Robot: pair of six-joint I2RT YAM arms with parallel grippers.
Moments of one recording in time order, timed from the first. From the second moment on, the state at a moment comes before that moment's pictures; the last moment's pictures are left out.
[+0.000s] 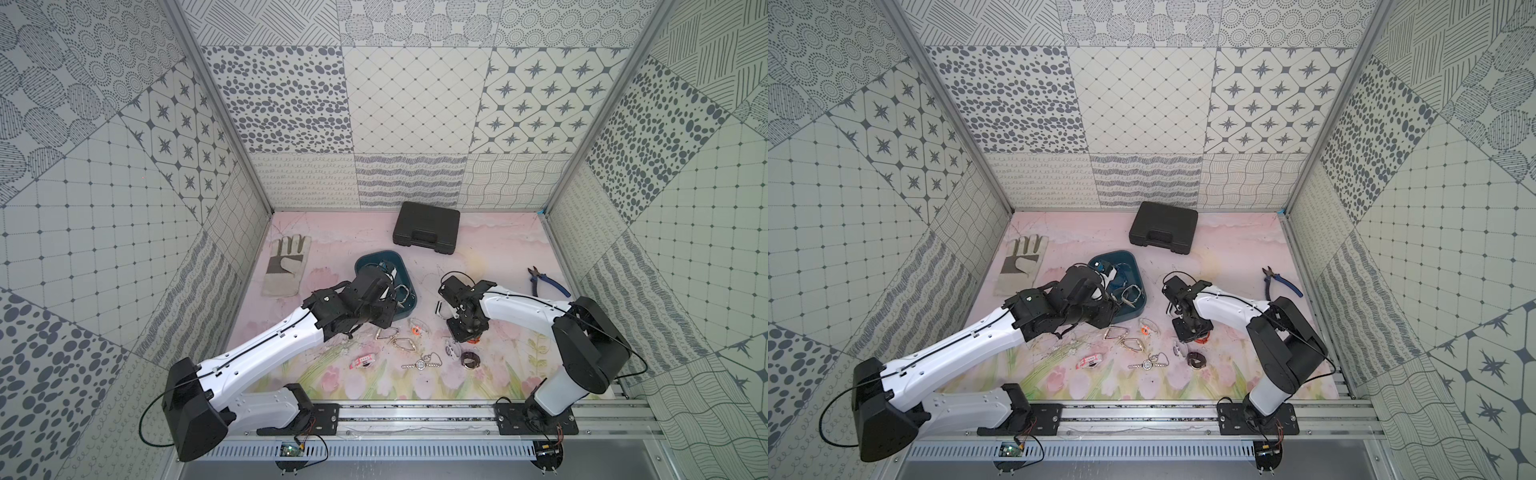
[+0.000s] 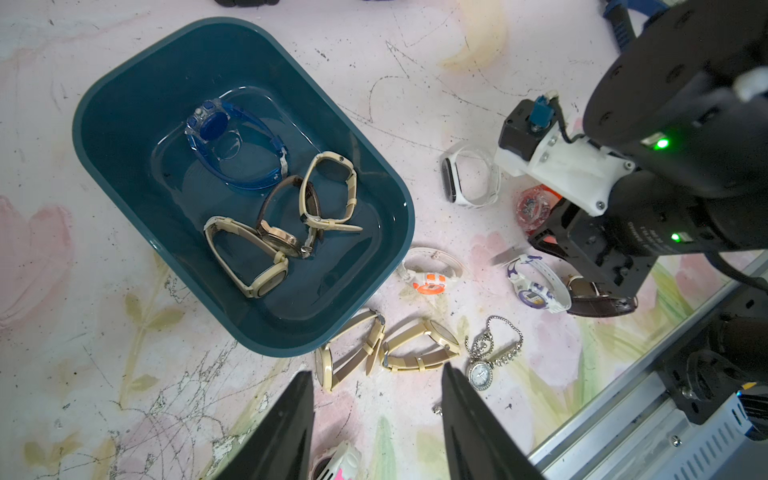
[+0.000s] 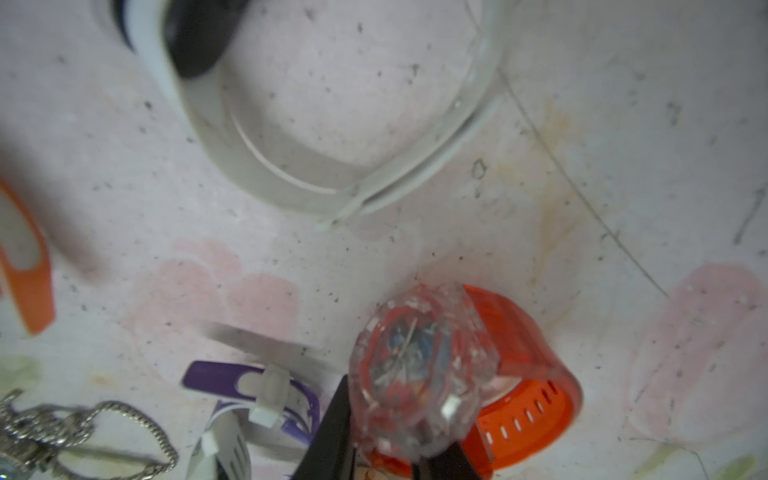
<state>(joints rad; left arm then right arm) -0.86 1.19 1.02 -0.73 -0.09 -0.36 0.68 1.63 0.95 -0.86 0.08 0.33</state>
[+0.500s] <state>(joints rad) -0.86 1.16 0.99 -0.72 -0.09 -0.37 0.66 1.54 1.08 -0.93 0.11 0.31</state>
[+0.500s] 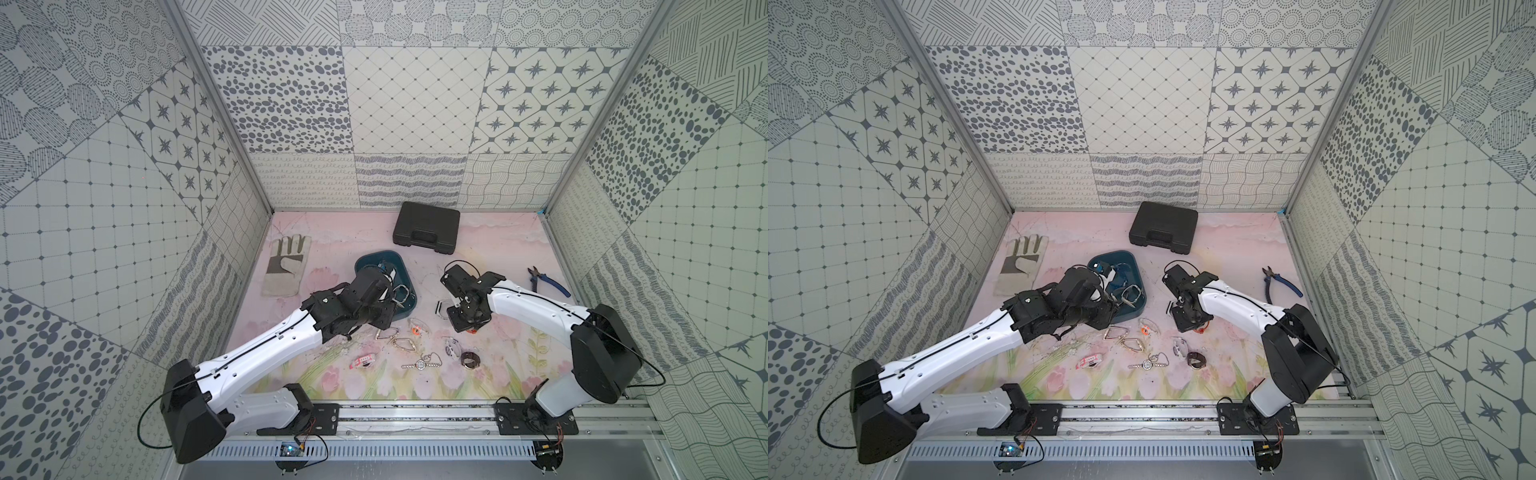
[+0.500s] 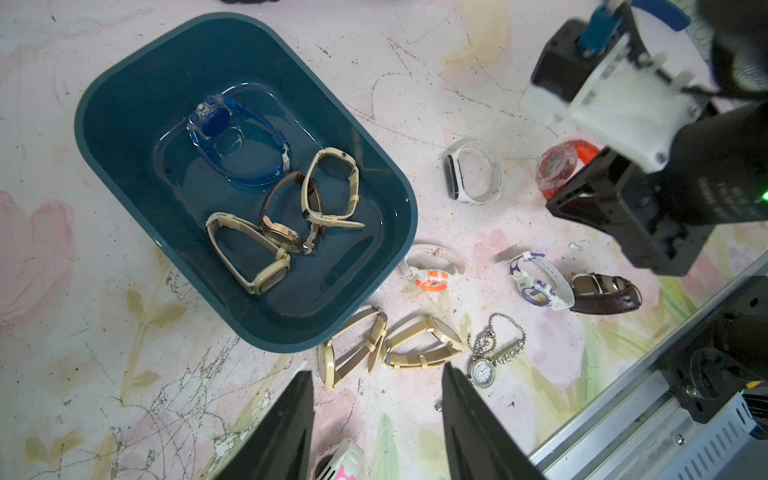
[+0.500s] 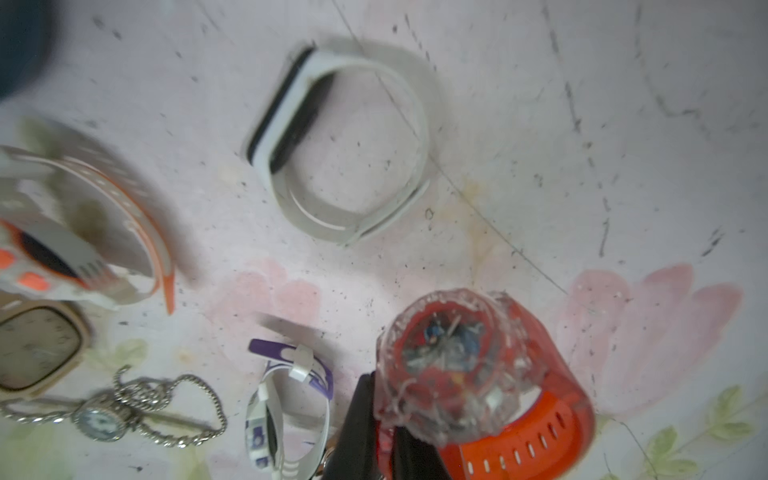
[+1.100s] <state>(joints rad) -0.64 0.85 0.75 -0.69 -0.14 -0.56 0.73 2.02 1.87 -0.99 -0.12 0.17</state>
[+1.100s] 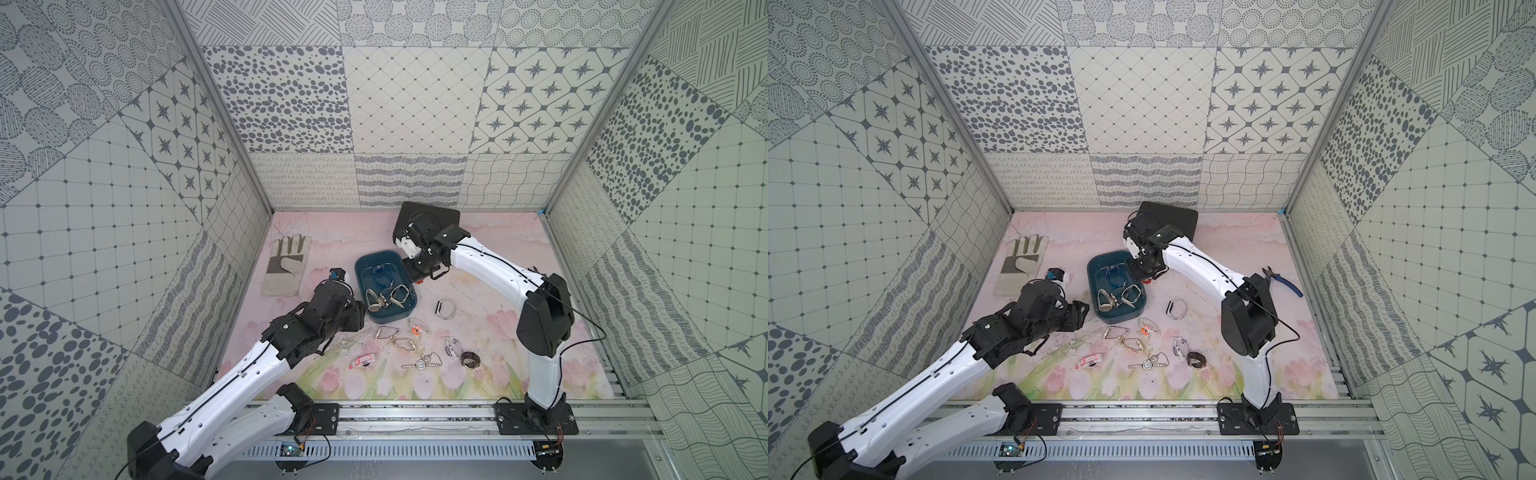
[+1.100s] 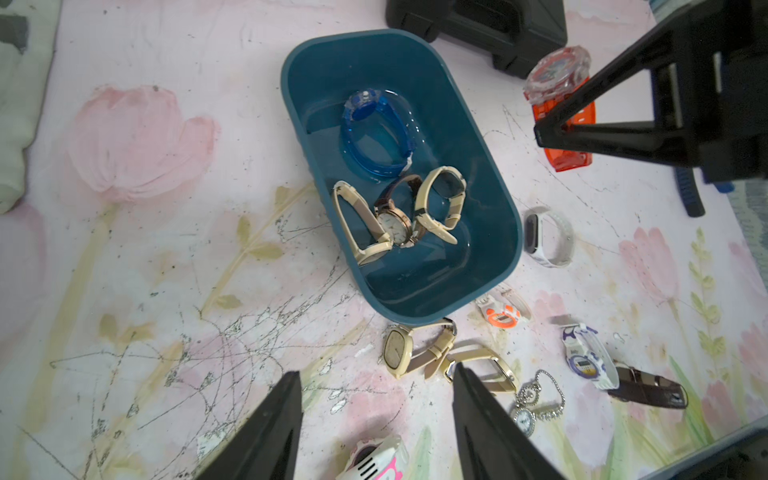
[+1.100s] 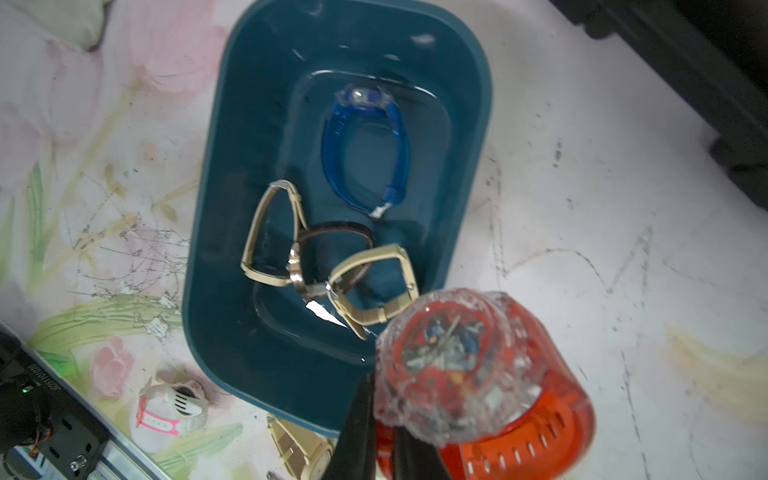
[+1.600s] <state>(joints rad) -0.52 0.76 0.70 -0.72 -0.14 -0.65 0.86 2.46 2.56 -1.20 -0.28 0.10</state>
